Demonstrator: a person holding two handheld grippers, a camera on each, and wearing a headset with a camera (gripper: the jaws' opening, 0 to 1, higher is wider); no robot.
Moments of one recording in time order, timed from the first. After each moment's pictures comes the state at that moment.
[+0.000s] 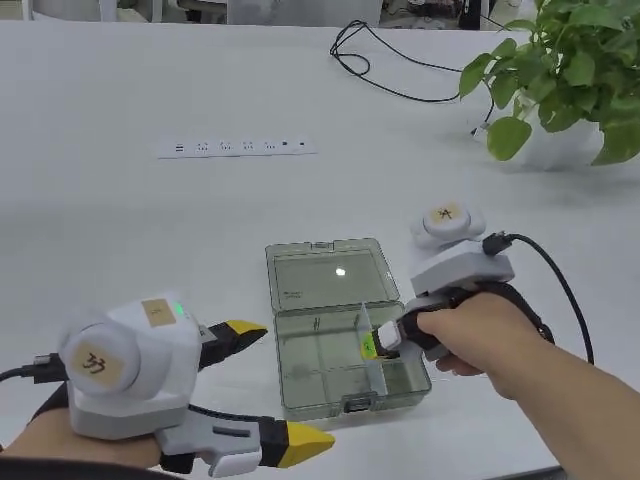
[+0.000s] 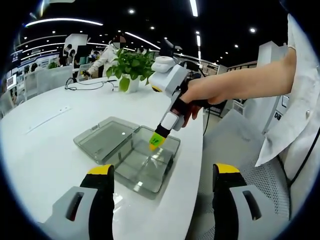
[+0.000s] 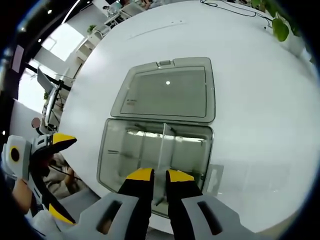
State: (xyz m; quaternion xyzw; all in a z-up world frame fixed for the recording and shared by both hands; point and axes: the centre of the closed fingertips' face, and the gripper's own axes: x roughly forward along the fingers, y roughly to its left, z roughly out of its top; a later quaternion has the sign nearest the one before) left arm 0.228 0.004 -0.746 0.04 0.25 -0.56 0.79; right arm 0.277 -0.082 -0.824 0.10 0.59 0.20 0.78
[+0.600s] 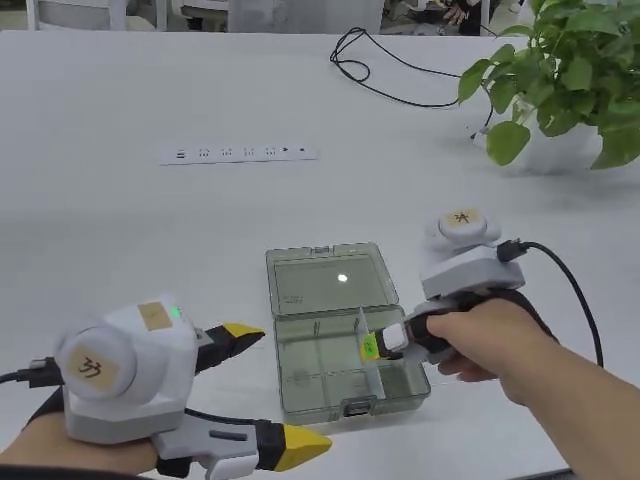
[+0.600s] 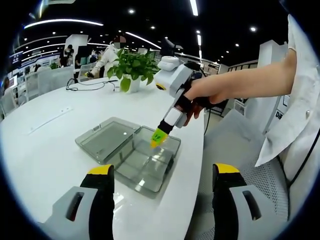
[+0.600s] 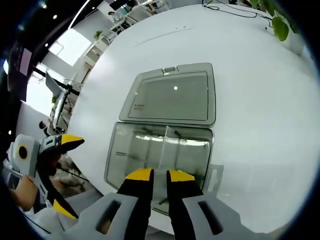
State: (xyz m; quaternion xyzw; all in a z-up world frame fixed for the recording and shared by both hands) left arm 0.227 0.004 -0.742 0.05 0.25 -0.56 0.79; right arm 0.278 -0.083 -0.810 0.13 0.56 0.23 0.79
